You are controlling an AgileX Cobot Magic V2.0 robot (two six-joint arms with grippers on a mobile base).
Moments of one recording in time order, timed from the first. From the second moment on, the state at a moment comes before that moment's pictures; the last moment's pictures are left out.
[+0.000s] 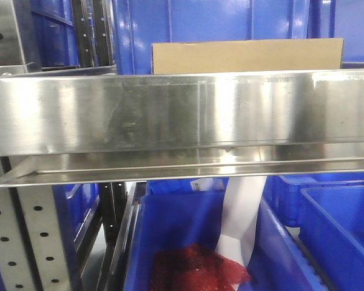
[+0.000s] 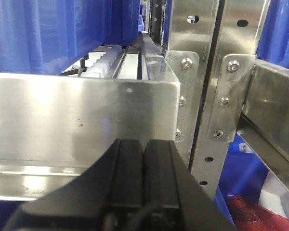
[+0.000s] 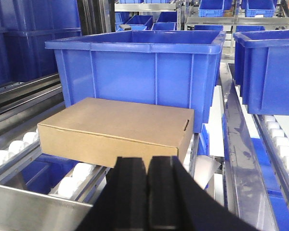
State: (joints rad) left arm 0.00 -0.01 0.03 -0.08 0.12 0.05; right arm 0.32 0.45 -0.54 -0.06 0.25 0.16
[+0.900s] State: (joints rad) left arm 0.00 -0.01 0.03 -0.08 0.12 0.05; right arm 0.02 0.03 -0.11 0.09 0.17 -0.04
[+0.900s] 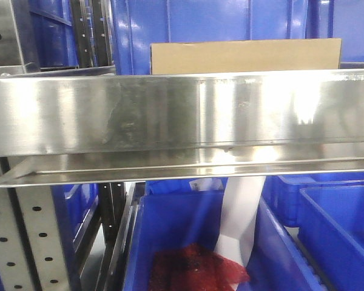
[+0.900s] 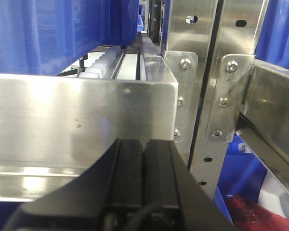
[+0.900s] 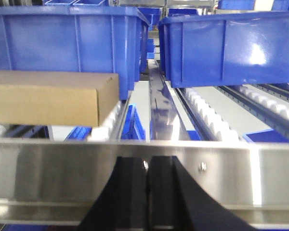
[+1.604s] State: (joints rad) left arm 0.00 -0.01 0.03 -0.08 0.12 0.05; right arm 0.02 -0.01 0.03 0.10 0.14 0.00
